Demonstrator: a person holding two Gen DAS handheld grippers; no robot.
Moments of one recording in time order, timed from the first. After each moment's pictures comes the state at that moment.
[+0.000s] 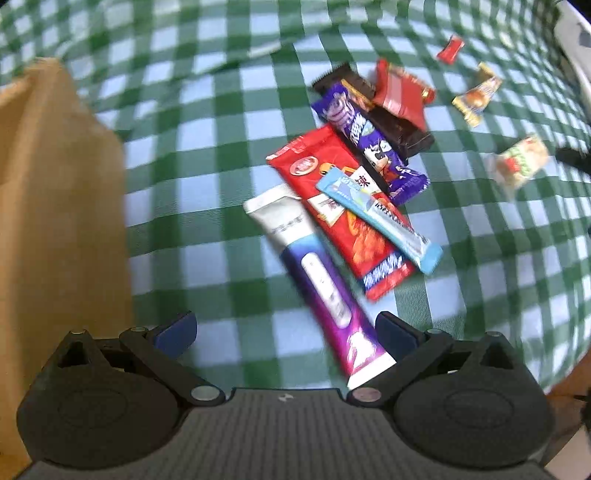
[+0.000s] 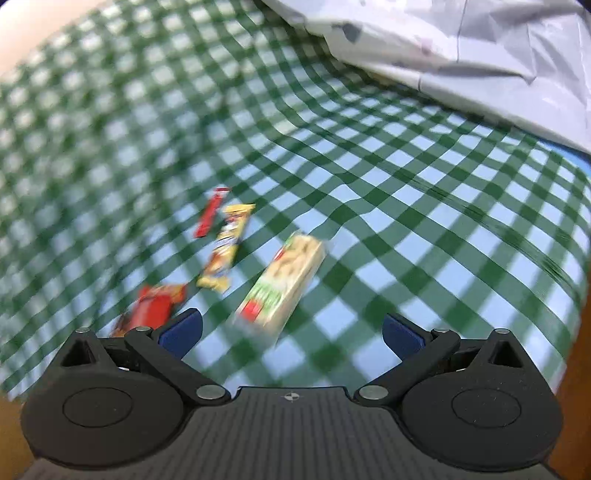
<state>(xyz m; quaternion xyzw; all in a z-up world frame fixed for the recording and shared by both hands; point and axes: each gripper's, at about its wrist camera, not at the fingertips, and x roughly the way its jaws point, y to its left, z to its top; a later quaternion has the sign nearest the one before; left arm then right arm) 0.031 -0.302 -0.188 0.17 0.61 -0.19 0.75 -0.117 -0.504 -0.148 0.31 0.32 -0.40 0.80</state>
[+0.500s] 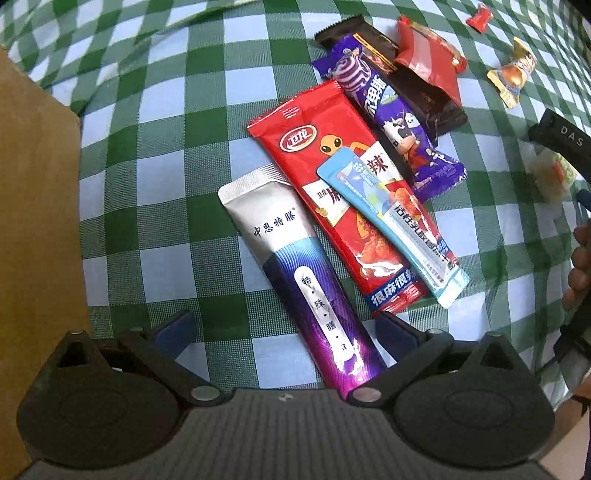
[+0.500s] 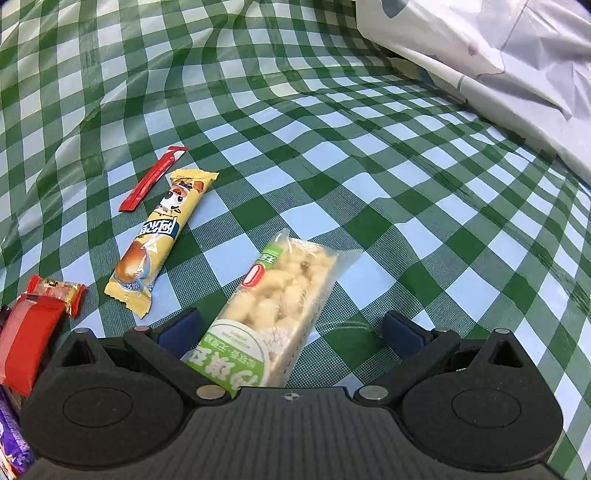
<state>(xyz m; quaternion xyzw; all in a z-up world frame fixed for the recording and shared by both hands) 0.060 -0.319 -0.231 0.17 0.66 -0.18 0.71 -0.024 -0.549 -0.248 0.21 0.37 -0.42 0.80</state>
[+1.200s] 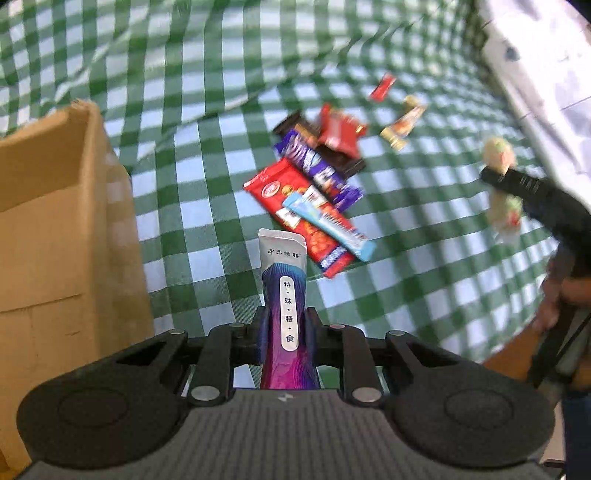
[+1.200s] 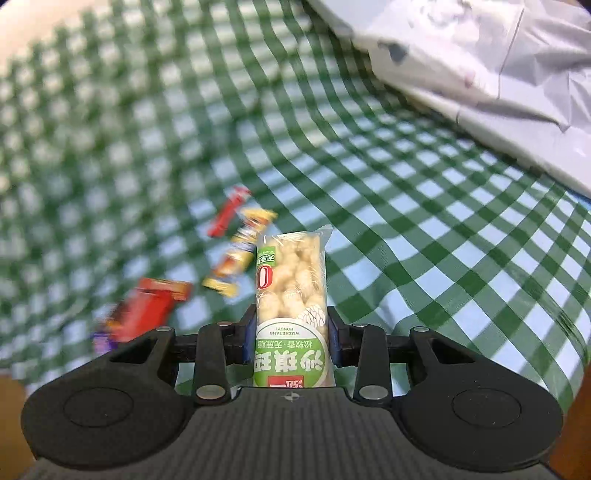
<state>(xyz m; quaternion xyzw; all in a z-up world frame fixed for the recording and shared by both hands) -0.012 -0.246 -0.096 0.13 0.55 -0.29 0.77 -0.131 -0.489 -0.142 0.25 0.31 -0.35 0.85</state>
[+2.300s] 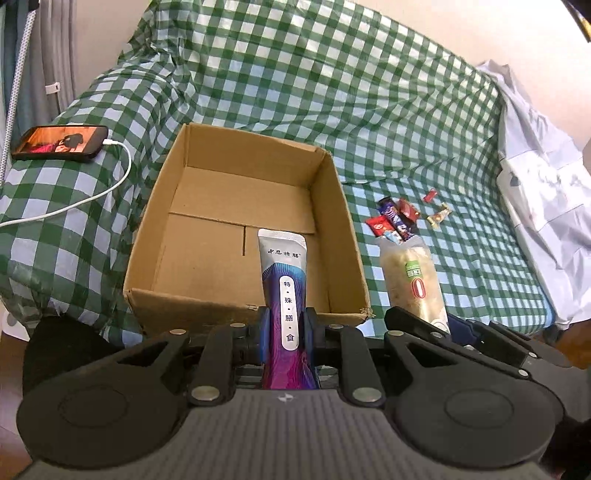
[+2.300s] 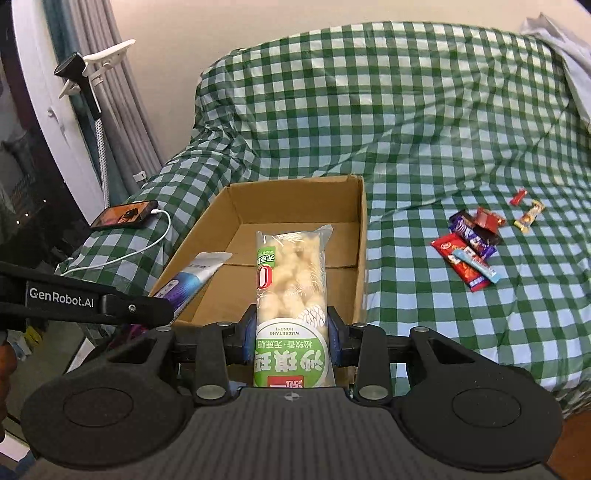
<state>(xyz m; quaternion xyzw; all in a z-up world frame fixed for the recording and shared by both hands) -0.161 0.078 0.024 -0.02 0.45 -0.22 0.87 -0.224 -0.092 0.000 0.14 0.33 -0.03 0.93</state>
